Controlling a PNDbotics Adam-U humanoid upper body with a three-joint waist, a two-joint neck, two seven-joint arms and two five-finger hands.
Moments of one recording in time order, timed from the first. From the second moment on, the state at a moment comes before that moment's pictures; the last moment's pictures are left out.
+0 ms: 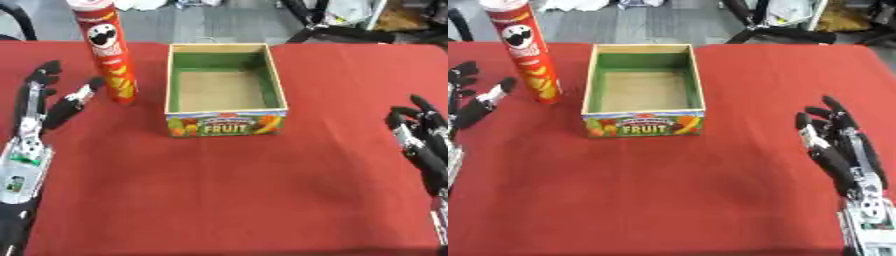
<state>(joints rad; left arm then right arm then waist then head) -0.52 0.35 0.10 -1.26 -0.31 0.08 0.18 -0.19 -0.16 -0.10 -1.67 0.04 -0.05 0.06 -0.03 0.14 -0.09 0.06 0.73</state>
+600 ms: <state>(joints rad) -0.64 0.38 0.08 -1.08 -0.32 0.04 0.24 -0.18 -0.16 -0.09 -1.67 0.04 -0.05 0.07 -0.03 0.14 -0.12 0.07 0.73</state>
